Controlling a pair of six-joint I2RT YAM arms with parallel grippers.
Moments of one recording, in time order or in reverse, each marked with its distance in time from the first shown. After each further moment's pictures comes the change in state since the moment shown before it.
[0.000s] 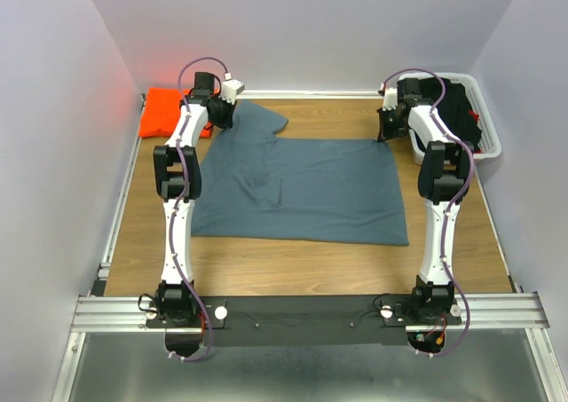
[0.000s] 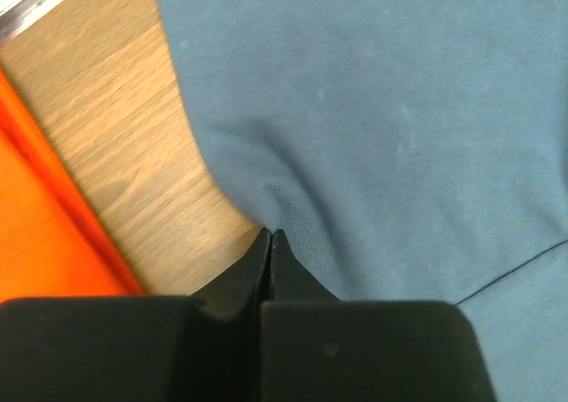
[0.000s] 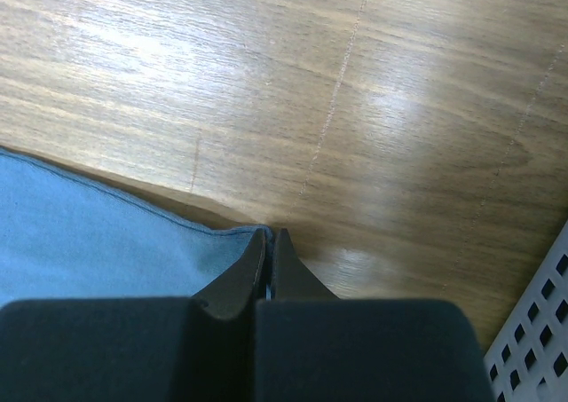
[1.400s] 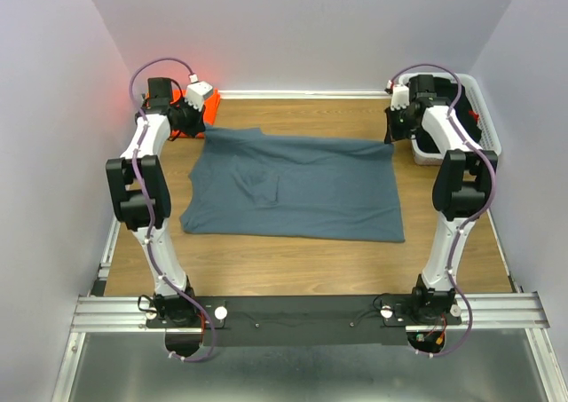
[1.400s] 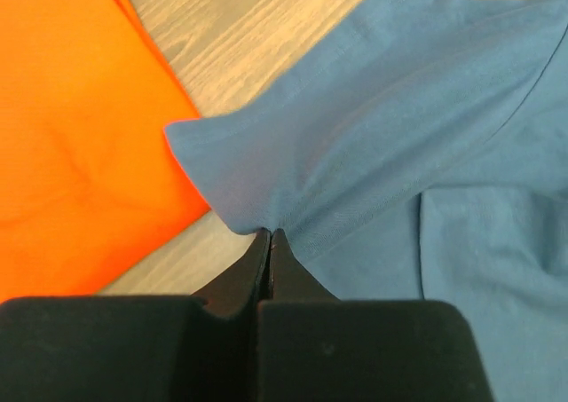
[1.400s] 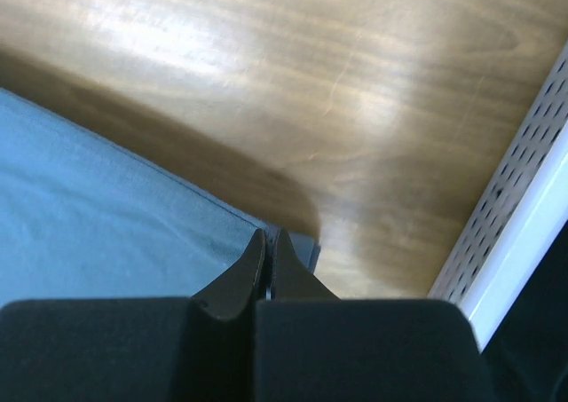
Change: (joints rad) left arm 0.143 -0.562 -0.681 0.185 0.153 0.152; right arm -0.016 -0.289 -0.234 -0.040 -0.037 -0.057
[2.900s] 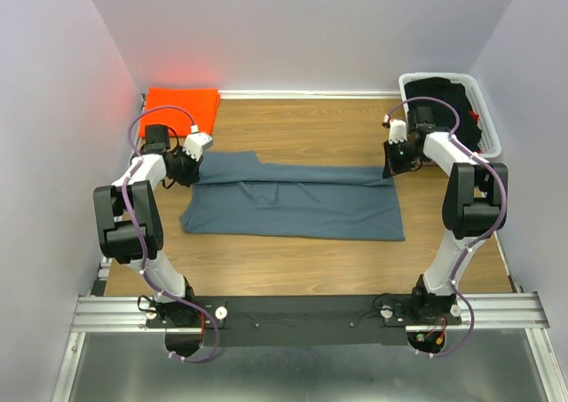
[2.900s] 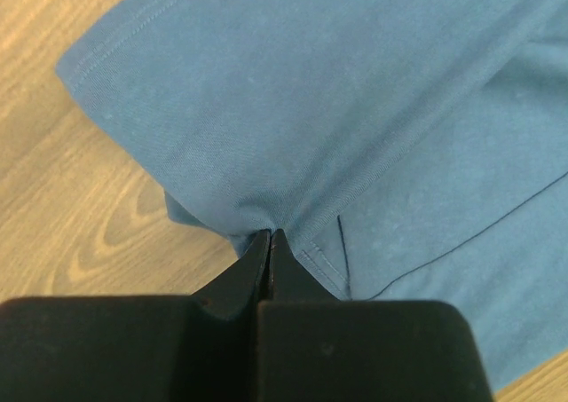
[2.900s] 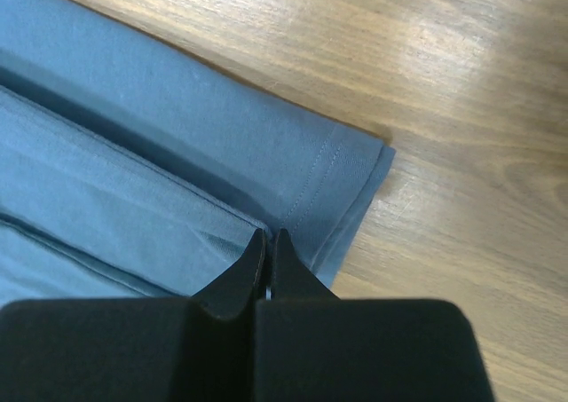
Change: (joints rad) left arm 0.056 -0.357 -0.630 0.044 -0.039 0.156; right arm 0.000 -0.237 -0.481 0.073 -0.060 -0.031
